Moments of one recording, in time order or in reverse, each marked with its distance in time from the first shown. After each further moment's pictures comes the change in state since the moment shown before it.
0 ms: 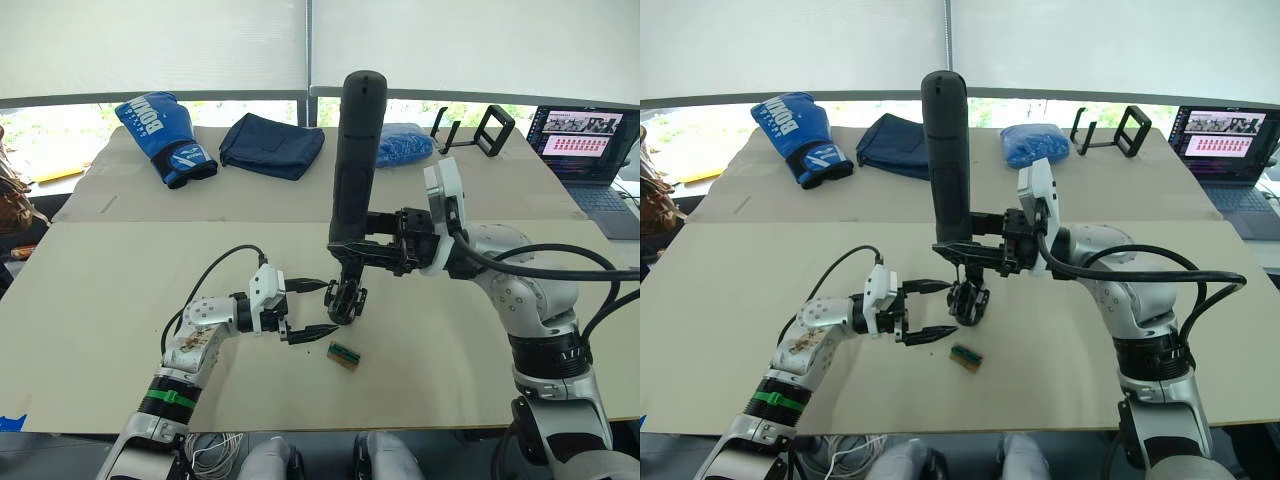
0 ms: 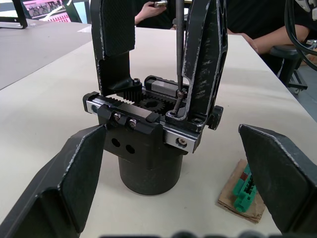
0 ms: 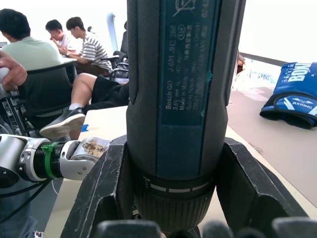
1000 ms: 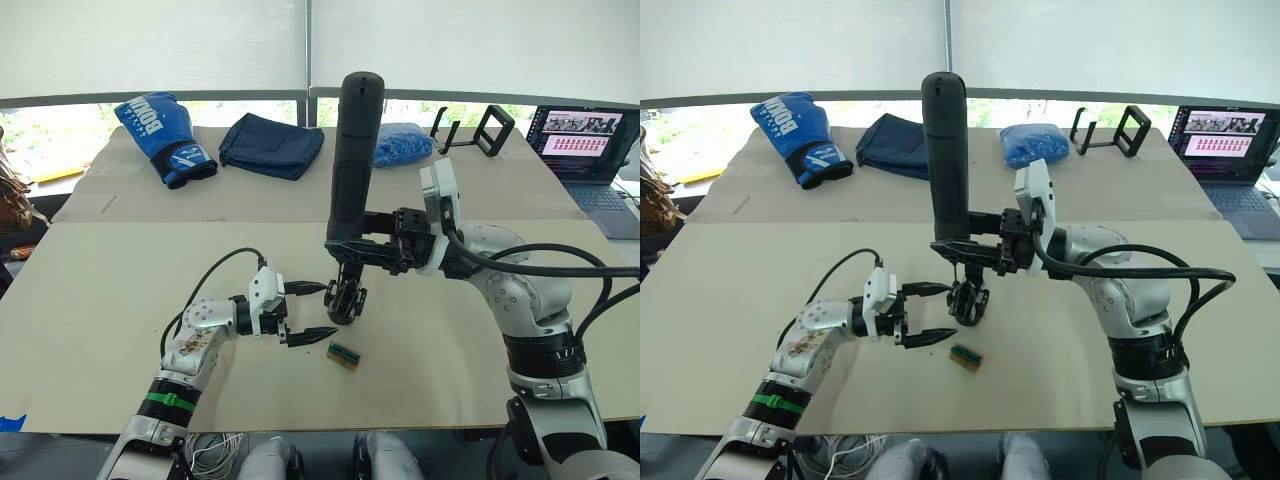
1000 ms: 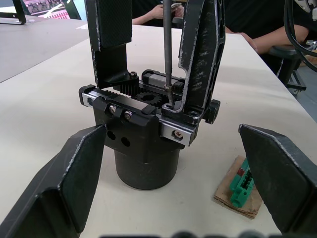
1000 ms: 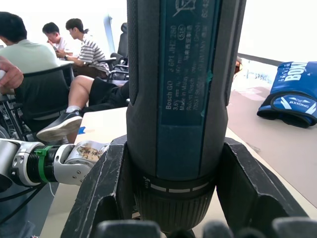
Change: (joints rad) left arm 0.014 0.000 0.000 0.000 0.000 -0.001 -0.001; right arm 0.000 0.024 0.001 0.015 -0.018 -0.010 -0.006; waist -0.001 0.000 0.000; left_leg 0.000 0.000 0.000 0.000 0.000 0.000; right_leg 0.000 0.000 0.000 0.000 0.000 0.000
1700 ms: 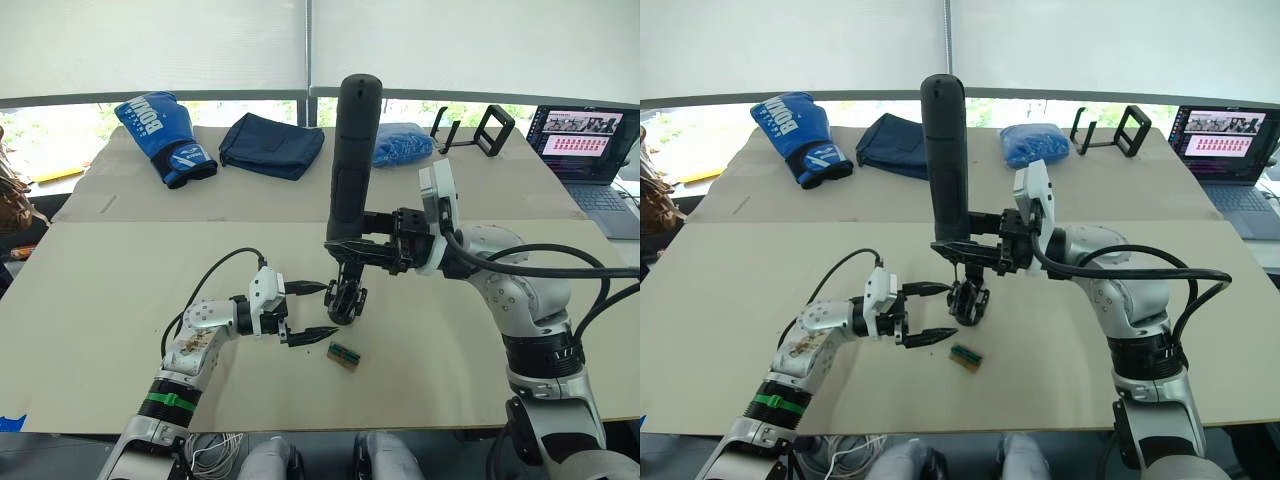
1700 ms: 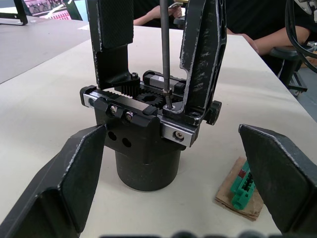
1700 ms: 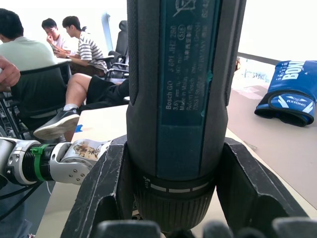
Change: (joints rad) left arm 0.000 -0.008 0.001 0.000 0.000 0.001 0.011; right arm 0.000 0.003 0.001 0.003 -0.015 -0.002 0.002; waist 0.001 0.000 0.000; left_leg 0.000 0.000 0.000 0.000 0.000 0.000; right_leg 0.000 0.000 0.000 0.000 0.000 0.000
